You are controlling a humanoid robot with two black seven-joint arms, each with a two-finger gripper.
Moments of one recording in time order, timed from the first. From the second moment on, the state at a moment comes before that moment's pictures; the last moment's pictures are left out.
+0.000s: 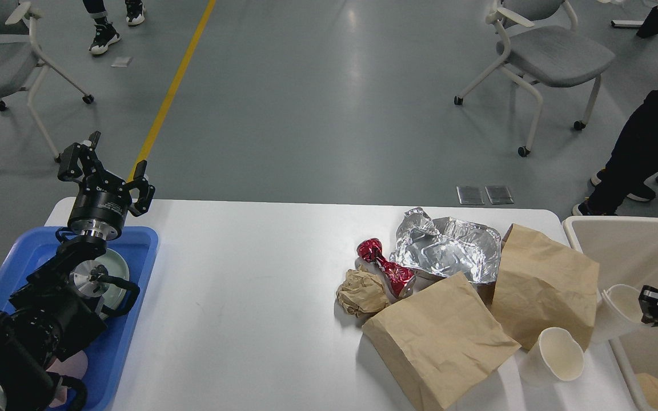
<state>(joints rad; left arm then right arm) -0.84 0.12 -0.63 0.01 -0.12 -0.61 -0.58 1.20 -0.75 -1.14 0.80 -0.21 0.34 0.19</state>
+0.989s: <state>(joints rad) -0.84 0.12 -0.63 0.01 -0.12 -0.61 -0.58 1.49 -1.02 -0.96 0.66 -0.21 0.22 0.19</state>
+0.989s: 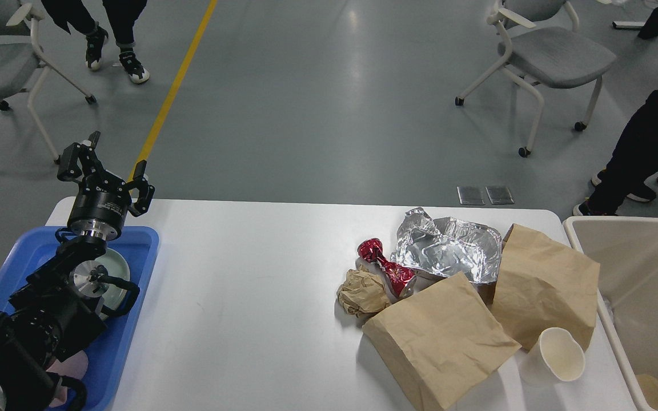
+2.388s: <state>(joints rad) -0.84 0.12 -0.63 0.01 -0.12 -0.61 -0.58 1.86 -0.14 -1.40 0.84 -0.05 0.55 0.17</state>
